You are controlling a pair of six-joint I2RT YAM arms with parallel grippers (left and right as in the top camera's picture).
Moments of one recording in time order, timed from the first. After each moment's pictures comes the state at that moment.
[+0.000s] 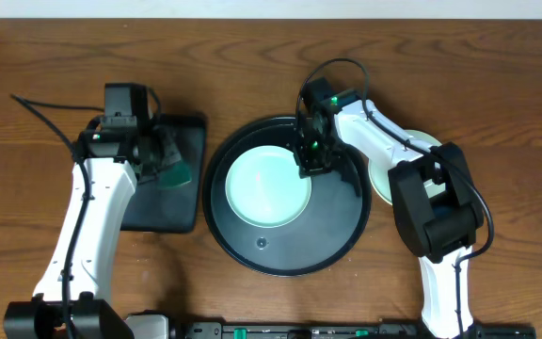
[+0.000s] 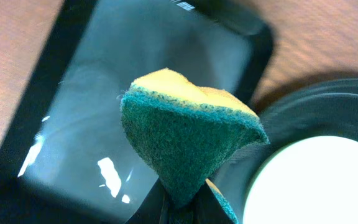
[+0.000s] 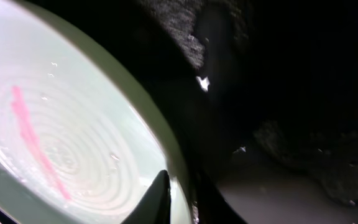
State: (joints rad) left arm 0.03 1.46 1.15 -0.87 0.01 -0.38; right arm 0.47 2.20 1.61 -0.96 -0.35 0.21
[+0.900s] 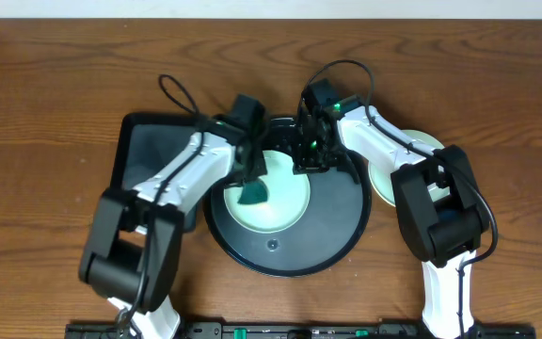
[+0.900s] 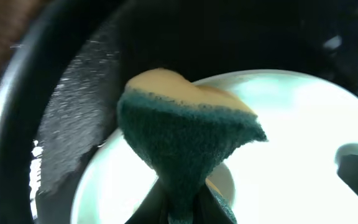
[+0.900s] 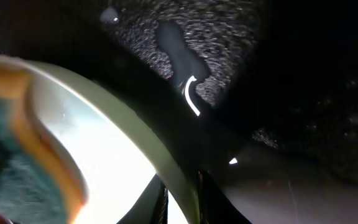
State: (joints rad) left arm -0.40 1.84 1.19 -0.75 0.04 -0.65; right arm 0.47 2.17 1.53 -0.81 -0.40 0.31
